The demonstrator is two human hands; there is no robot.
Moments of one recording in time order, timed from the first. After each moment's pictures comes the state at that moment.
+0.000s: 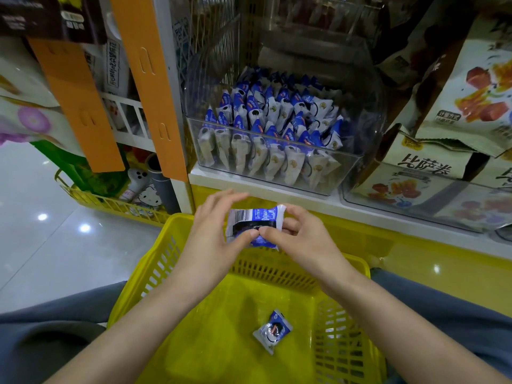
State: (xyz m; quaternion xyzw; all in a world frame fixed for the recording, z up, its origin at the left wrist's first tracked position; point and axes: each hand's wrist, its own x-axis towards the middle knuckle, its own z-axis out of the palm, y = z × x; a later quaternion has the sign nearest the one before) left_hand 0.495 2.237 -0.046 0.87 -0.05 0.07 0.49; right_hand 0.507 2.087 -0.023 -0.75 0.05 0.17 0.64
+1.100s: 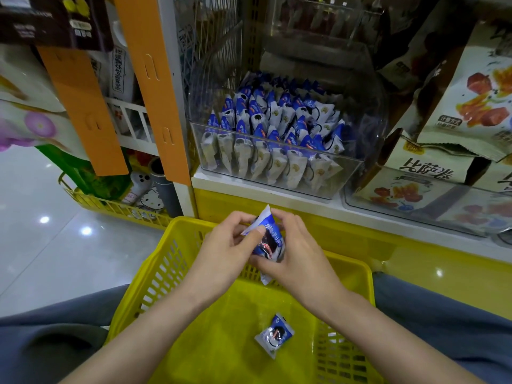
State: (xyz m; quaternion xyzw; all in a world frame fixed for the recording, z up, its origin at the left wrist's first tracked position) left_hand 0.491 2.222 -0.043 0.73 0.02 -0.05 0.68; right_hand 0.493 2.088 -0.044 -0.92 -0.12 0.02 0.37
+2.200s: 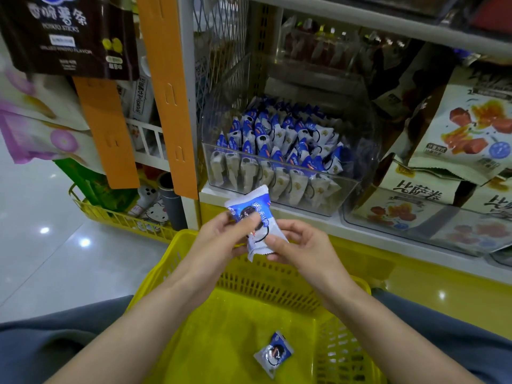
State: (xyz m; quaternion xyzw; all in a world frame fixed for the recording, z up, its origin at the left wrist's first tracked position) left_hand 0.495 2.240 -0.021 0.59 0.05 -0.10 0.80; right_hand 0.505 2.090 -0.015 -0.69 -0.01 0.14 0.71
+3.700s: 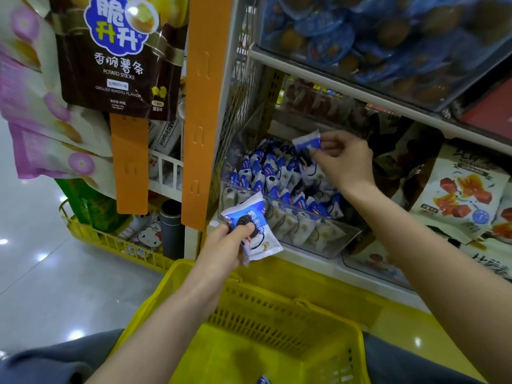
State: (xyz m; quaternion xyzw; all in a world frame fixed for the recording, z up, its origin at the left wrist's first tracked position) left_hand 0.520 2.251 0.013 0.55 0.13 -0.06 0.83; right_hand 0.649 2.087 0.094 -0.88 -0.08 -0.24 0.40
